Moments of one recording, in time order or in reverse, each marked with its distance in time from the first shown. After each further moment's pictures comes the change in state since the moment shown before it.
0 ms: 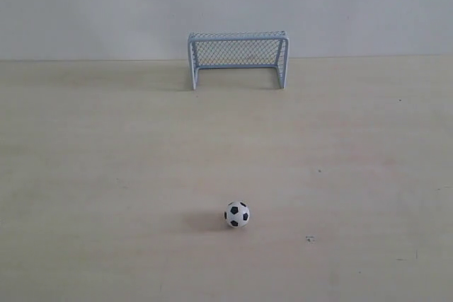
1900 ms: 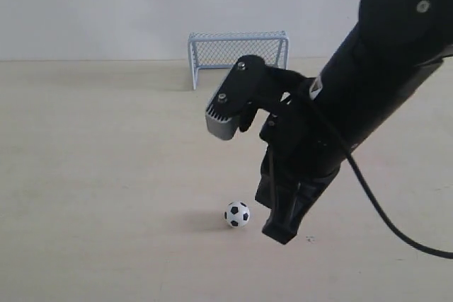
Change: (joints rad) left arm 0.000 0.000 0.000 0.000 0.000 0.000; right arm 0.646 1.495 -0.666 0.046 0.552 -0.681
